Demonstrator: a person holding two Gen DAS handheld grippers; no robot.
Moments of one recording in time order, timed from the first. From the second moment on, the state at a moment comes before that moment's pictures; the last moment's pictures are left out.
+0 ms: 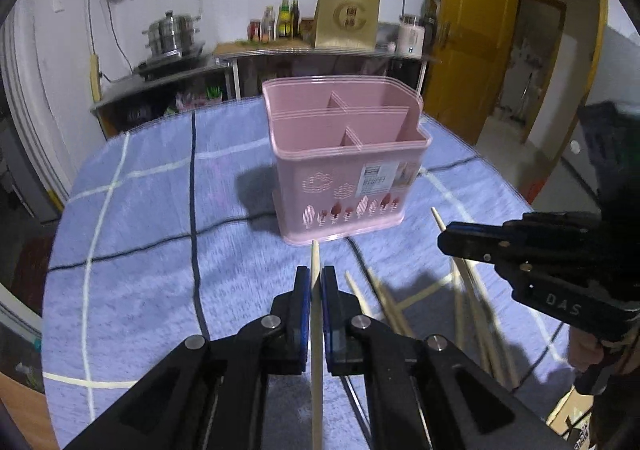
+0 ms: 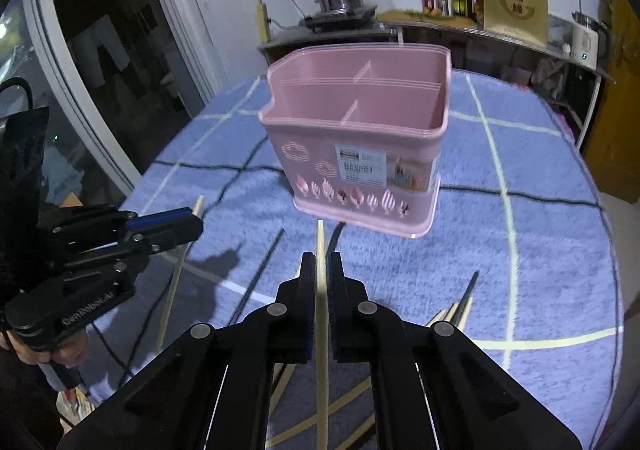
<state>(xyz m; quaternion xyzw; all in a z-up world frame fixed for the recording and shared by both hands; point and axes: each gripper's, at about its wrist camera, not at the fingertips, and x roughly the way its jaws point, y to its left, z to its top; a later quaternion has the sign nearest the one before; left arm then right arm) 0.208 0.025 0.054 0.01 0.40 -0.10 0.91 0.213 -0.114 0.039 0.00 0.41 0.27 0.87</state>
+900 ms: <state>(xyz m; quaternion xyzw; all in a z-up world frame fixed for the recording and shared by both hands) 0.186 0.036 0.134 -0.03 0.33 -0.12 0.94 0.175 -0.131 0.118 0.01 0.30 0.27 0.91</state>
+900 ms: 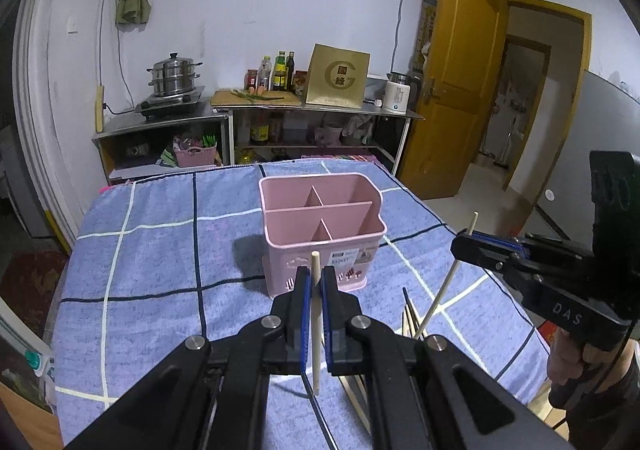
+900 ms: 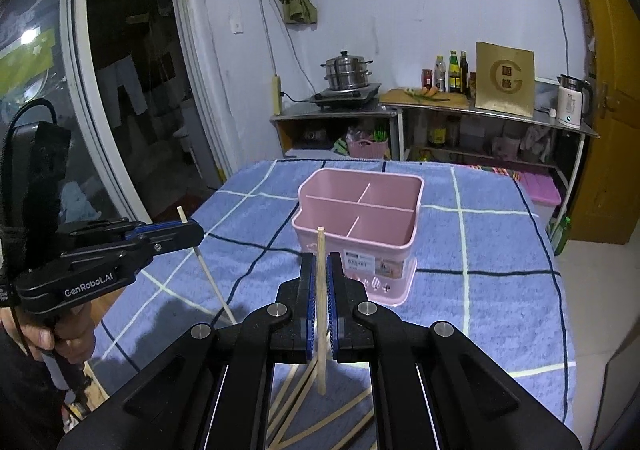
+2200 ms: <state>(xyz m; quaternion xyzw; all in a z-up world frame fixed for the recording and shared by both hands) 0.342 0.053 0.151 -0.06 0.29 -0.09 0.95 0.309 -0.103 0.127 0.08 0.25 0.26 0.93</state>
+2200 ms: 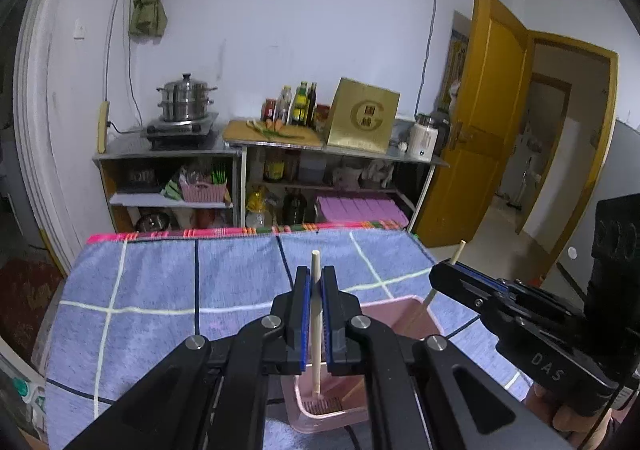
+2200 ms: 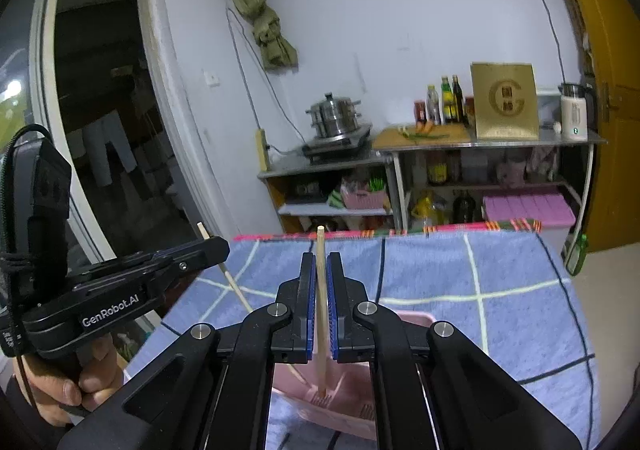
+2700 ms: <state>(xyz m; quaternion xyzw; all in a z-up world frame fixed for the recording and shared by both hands) 0.349 0.053 0.120 -0.06 0.31 -0.09 0.94 0.322 -0.098 0.099 0.07 0.30 0.26 0.92</state>
